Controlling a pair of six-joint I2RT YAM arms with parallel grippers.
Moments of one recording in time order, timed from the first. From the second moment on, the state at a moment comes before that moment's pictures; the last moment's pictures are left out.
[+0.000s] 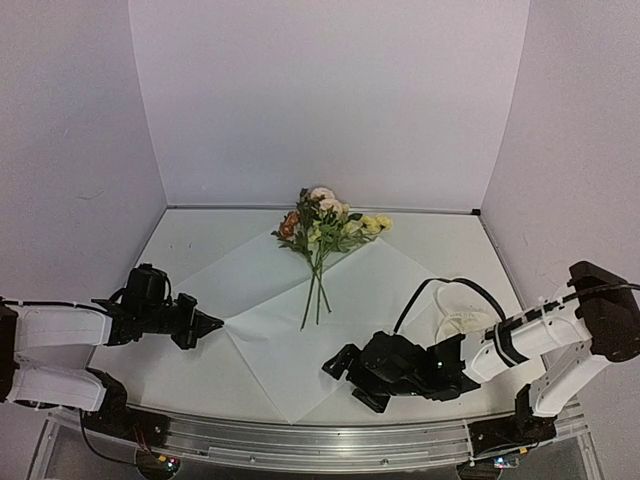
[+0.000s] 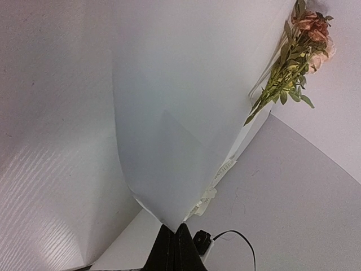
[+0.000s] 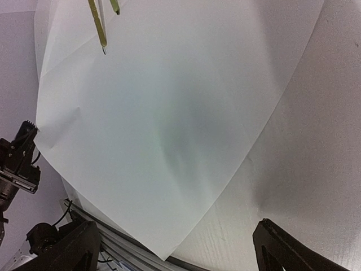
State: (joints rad) left arm -0.42 1.13 0.34 0.09 0.48 -1.63; right arm 1.30 1.58 0.66 0.12 0.20 1.65
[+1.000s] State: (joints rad) left arm -0.37 1.03 0.37 0.05 0.60 -1.71; right arm 1.41 1.70 0.59 0.46 0.31 1.85
